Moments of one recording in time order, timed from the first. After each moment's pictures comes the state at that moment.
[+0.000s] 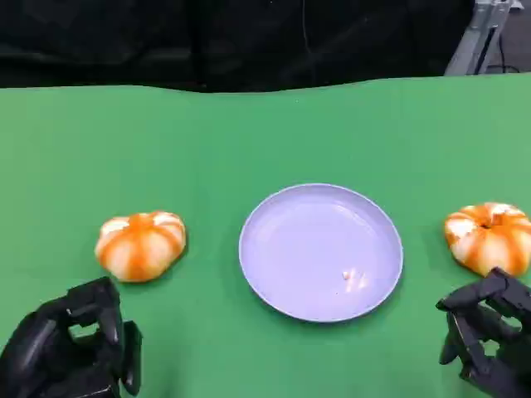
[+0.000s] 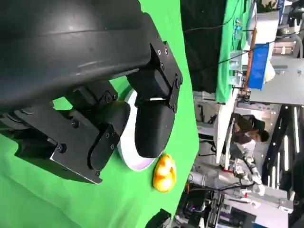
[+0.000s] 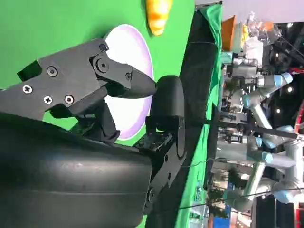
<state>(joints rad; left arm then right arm) 0.20 0.12 0.18 0.00 -0.43 -0.09 -0.61 0.17 -0.01 -0.09 0.26 0.18 -0.65 0.30</state>
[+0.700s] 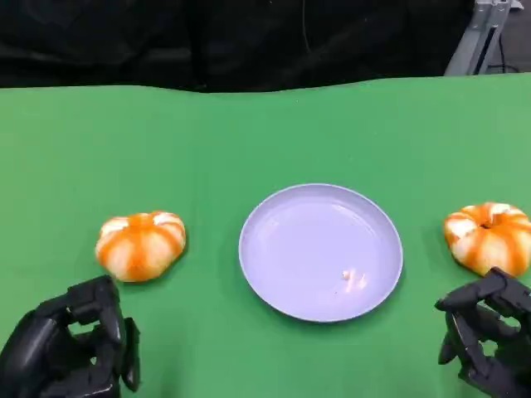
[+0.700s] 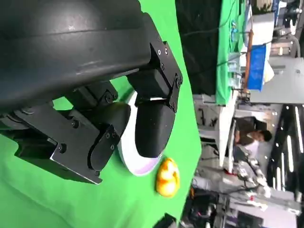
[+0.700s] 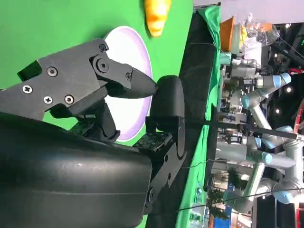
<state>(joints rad) 0.20 0.12 0.17 0.00 -0.39 -0.16 -0.58 0.17 -0.01 -0.08 0.26 0.19 -0.65 0.31</state>
